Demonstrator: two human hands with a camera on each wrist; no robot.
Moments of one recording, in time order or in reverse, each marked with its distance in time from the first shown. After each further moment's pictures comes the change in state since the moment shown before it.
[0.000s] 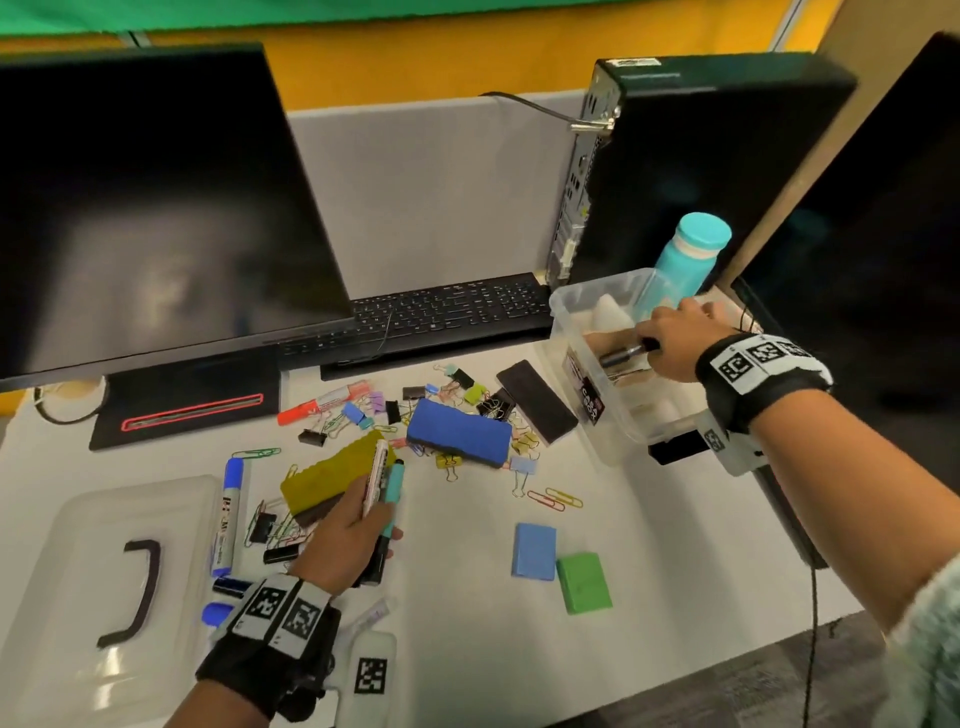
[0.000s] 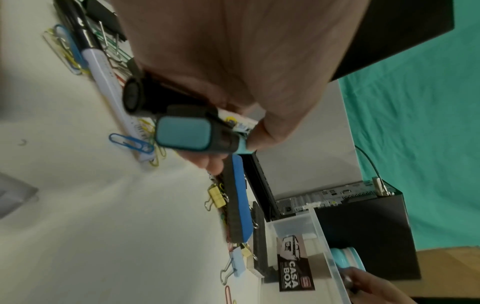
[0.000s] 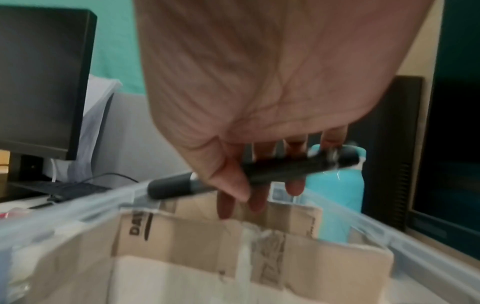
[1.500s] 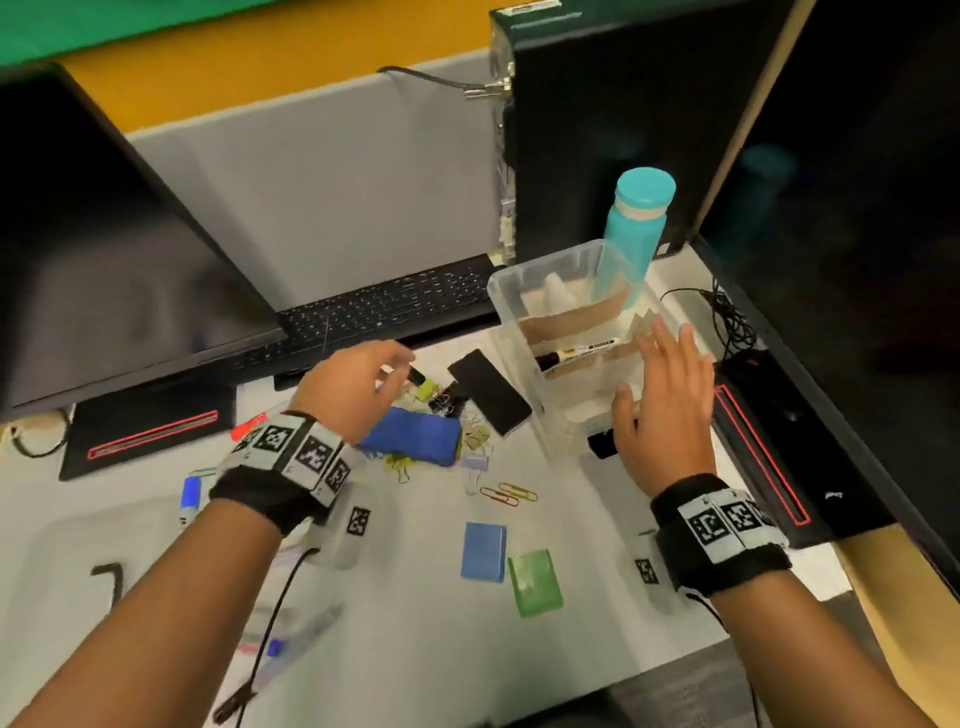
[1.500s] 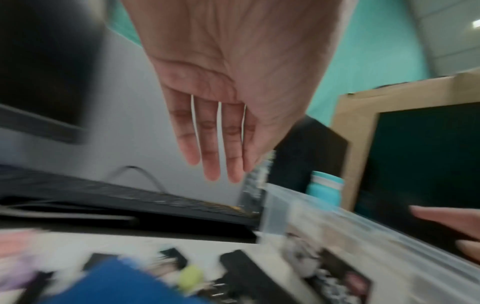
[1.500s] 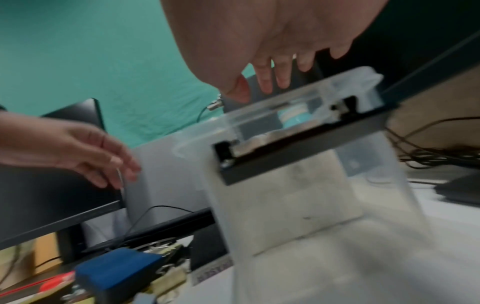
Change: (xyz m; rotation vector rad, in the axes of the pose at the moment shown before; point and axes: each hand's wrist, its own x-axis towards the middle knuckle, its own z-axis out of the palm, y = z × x) left_hand 0.066 0.145 0.053 0.952 0.092 0.476; right_hand -0.075 -0.007 0.109 0.674 0.652 0.190
